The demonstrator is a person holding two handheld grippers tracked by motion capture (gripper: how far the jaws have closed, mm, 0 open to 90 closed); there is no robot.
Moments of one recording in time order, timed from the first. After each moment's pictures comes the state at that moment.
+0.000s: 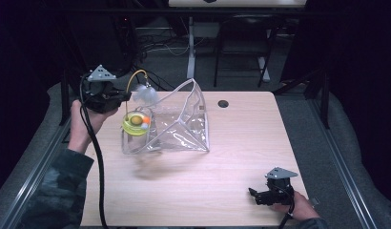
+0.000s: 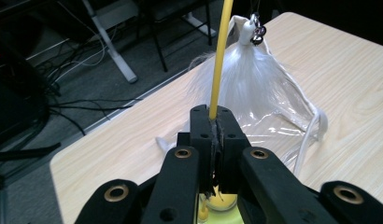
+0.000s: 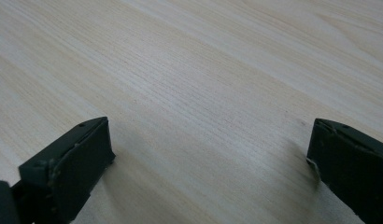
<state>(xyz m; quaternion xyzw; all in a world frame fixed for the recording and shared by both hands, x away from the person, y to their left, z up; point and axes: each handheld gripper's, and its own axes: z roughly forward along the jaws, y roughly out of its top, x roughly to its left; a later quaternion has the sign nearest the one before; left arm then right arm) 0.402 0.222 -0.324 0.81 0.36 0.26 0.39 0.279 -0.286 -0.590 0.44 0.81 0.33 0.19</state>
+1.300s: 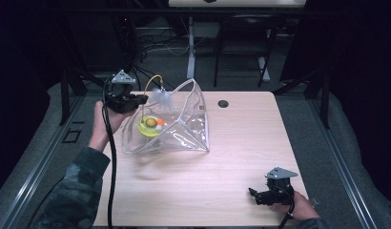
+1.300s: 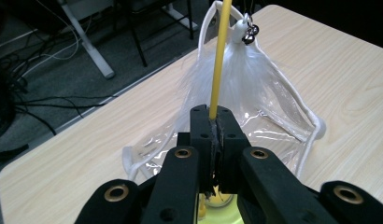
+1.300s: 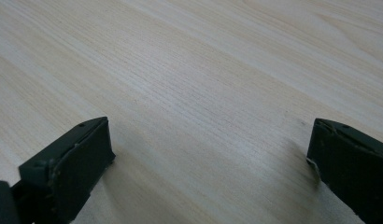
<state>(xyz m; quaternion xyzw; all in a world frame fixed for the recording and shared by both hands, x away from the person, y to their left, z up) 0.432 0.193 -0.357 0.82 0.35 0.22 0.39 0.279 -0.286 -0.590 0.44 0.81 0.33 0.19</state>
